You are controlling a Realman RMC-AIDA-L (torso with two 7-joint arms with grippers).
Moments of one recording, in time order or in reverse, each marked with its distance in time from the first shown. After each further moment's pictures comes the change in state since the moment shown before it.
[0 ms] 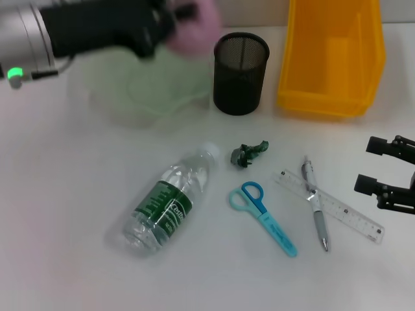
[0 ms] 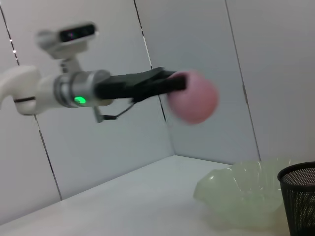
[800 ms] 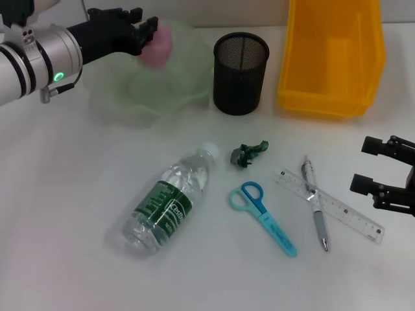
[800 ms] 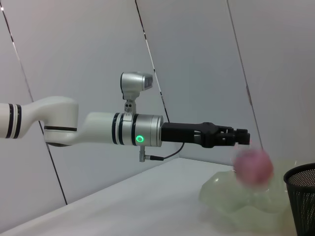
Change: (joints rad) left arm -0.191 -0.010 -0.024 -0.472 -0.037 -0.460 0.129; right arm 0.008 0.000 -0.002 0.022 0.000 0.000 0.005
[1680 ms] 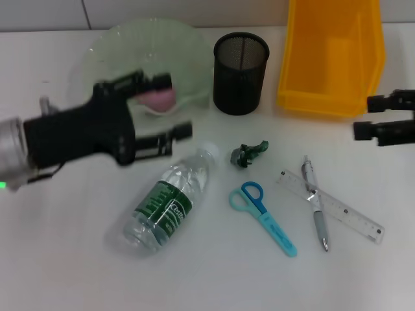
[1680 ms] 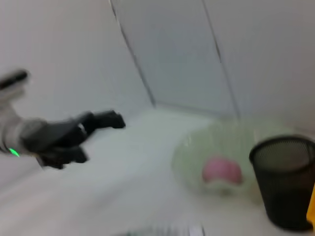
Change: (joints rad) left arm 0.268 0.033 -0.018 0.085 -0.112 0.840 0.220; right arm 0.140 -0.014 -0.161 -0.521 -0.120 0.010 0.675
